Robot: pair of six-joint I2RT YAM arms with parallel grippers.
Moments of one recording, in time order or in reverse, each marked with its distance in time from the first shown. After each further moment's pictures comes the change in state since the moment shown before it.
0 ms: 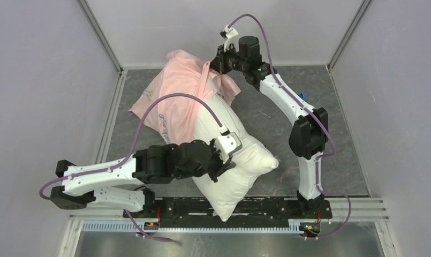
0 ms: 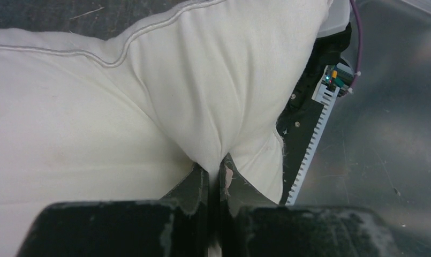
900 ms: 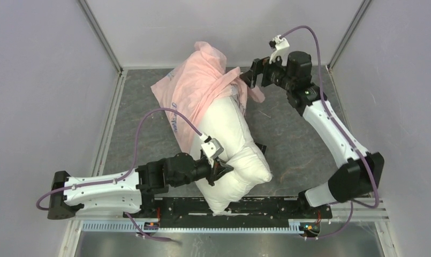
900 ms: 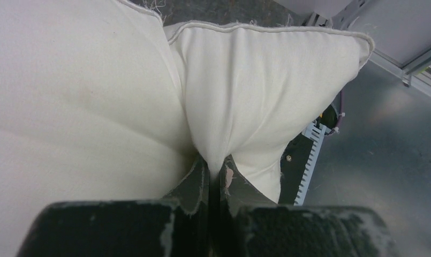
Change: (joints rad) left arm 0.089 -0.216 -0.551 0.560 0.060 -0.084; right arm -0.188 -0.550 -0.537 0.017 0.031 0.021
